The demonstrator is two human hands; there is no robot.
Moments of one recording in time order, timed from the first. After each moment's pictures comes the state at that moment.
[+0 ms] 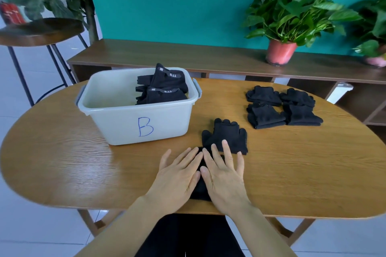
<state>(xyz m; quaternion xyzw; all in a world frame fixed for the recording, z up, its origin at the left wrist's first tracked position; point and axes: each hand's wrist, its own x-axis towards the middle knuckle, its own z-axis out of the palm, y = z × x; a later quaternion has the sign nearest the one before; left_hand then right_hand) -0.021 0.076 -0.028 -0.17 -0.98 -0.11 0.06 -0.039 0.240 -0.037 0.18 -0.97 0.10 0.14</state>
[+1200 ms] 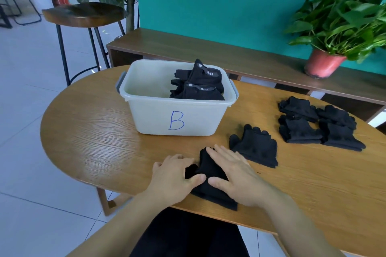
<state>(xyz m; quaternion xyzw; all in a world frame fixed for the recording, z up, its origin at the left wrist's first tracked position) -0.004 0.032 -0.006 0.05 -0.95 -0.31 -0.05 -0.059 0.215 0.033 0.34 -0.92 0.09 -0.17</state>
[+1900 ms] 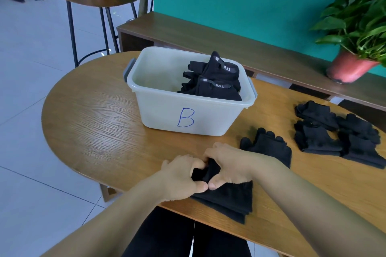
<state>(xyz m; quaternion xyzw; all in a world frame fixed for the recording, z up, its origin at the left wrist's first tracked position) -0.022 0.017 -0.012 0.04 -0.91 -0.39 -0.16 -0.109 0.161 0.053 0.36 -0.87 -0.02 -0.33</state>
